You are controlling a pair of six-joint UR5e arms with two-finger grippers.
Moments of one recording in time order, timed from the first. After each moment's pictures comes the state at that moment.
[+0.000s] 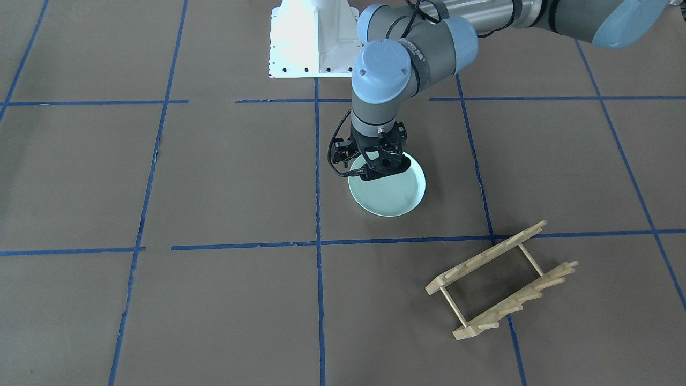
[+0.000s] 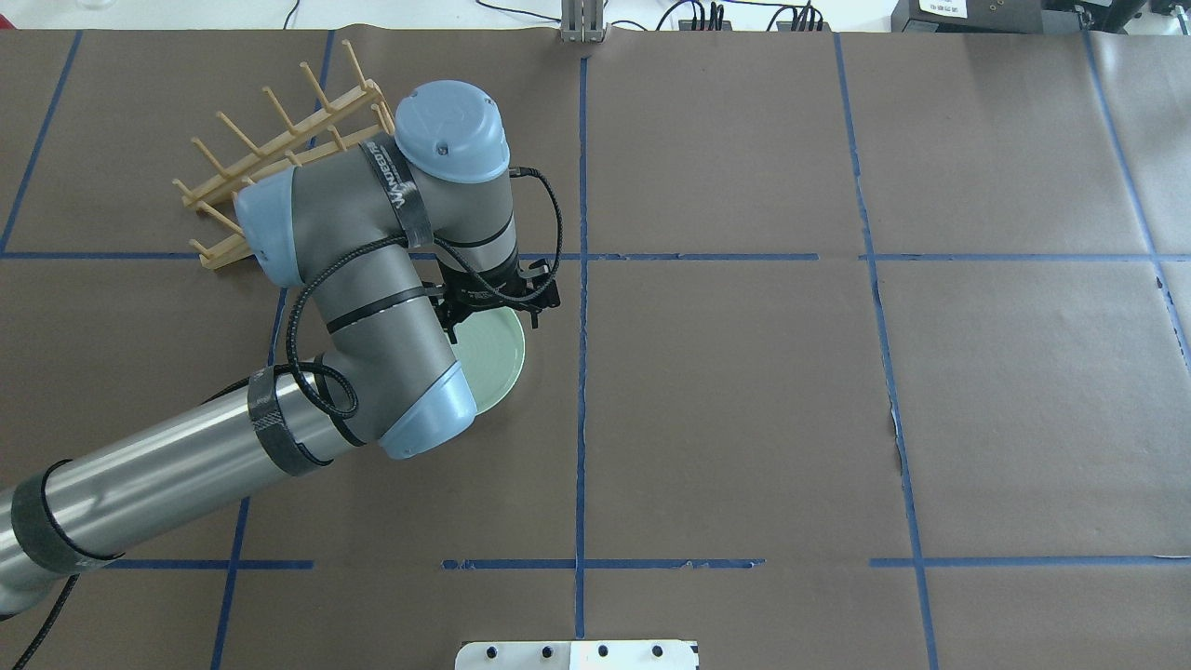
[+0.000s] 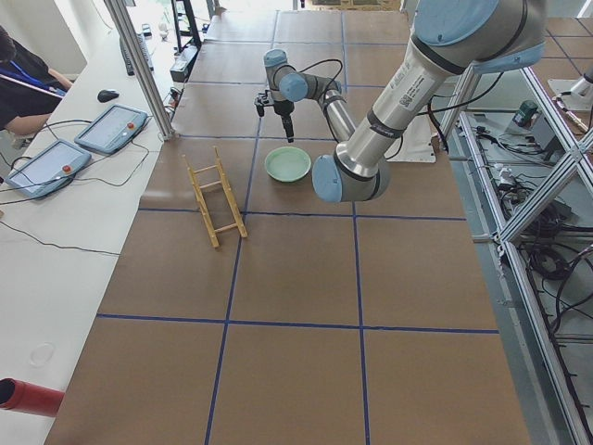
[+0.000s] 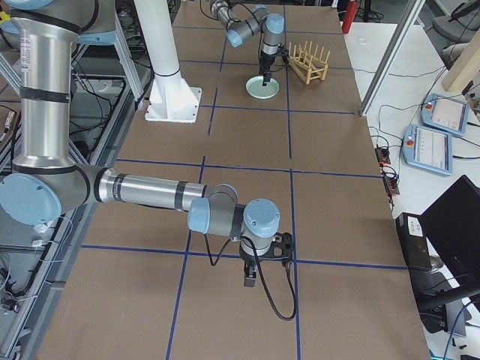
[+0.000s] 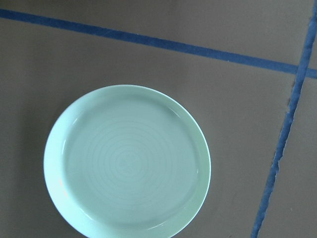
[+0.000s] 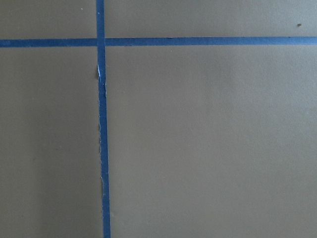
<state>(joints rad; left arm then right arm) -0.61 -2.39 -1.53 -1.42 -2.06 -1.32 1.61 -1.68 1.60 -1.60 2.30 -0.07</state>
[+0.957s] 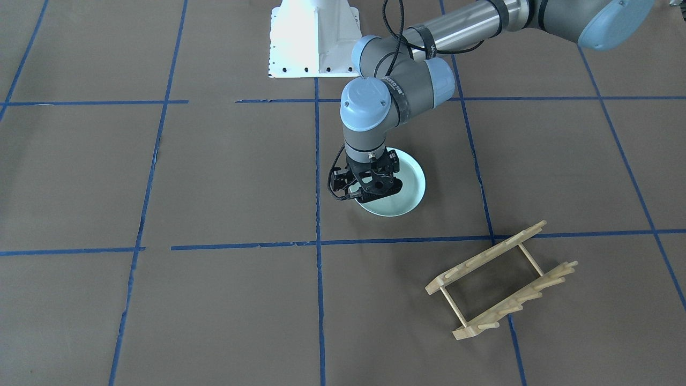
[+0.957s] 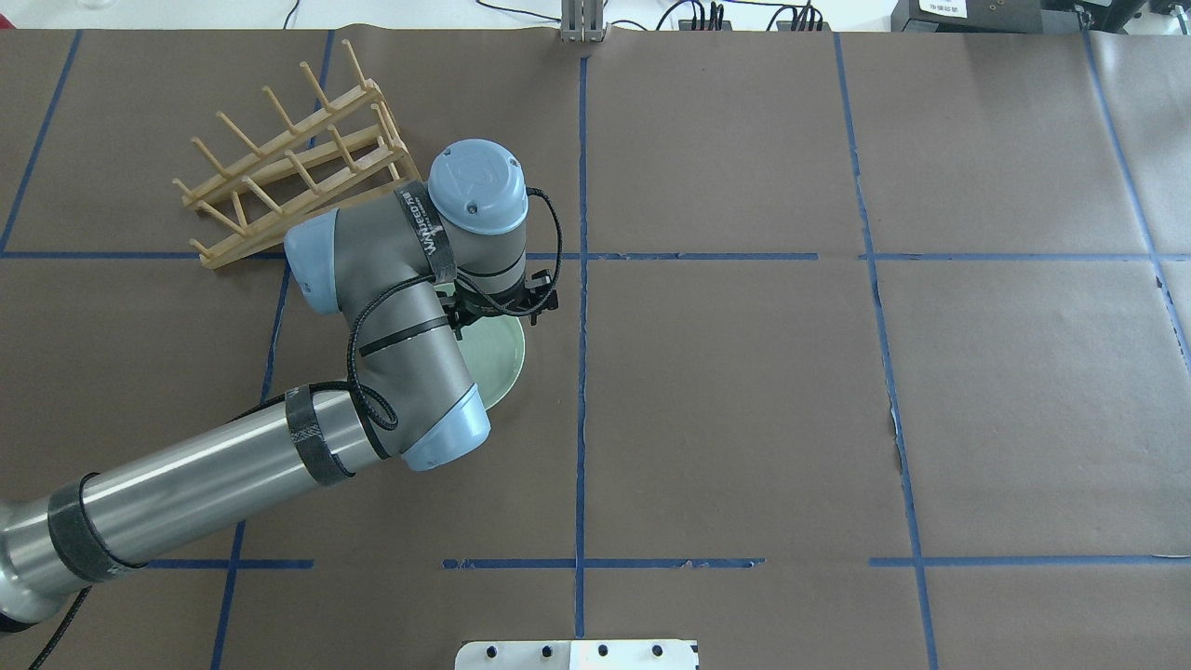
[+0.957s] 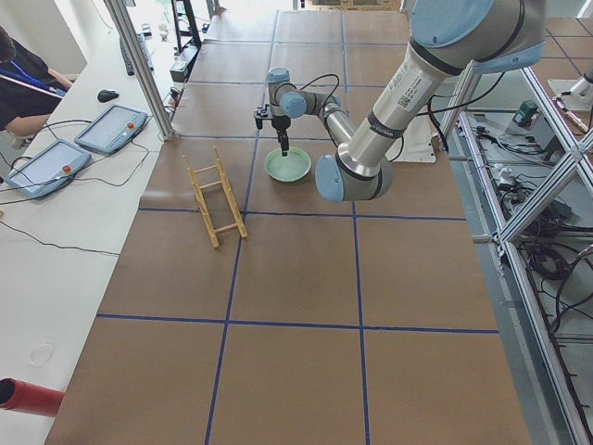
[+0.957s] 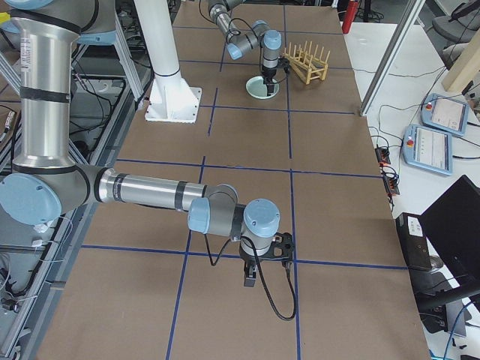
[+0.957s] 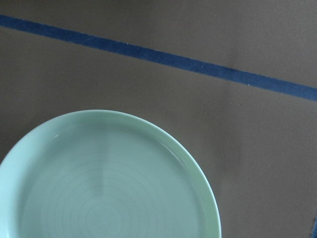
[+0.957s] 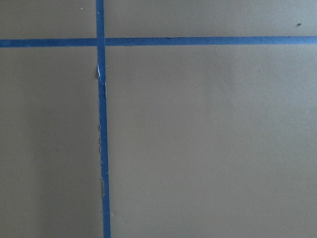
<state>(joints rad) -0.58 -2.39 -1.40 -1.55 -1.93 -1.36 1.61 -1.68 1.60 -1.60 2.30 -0.07</state>
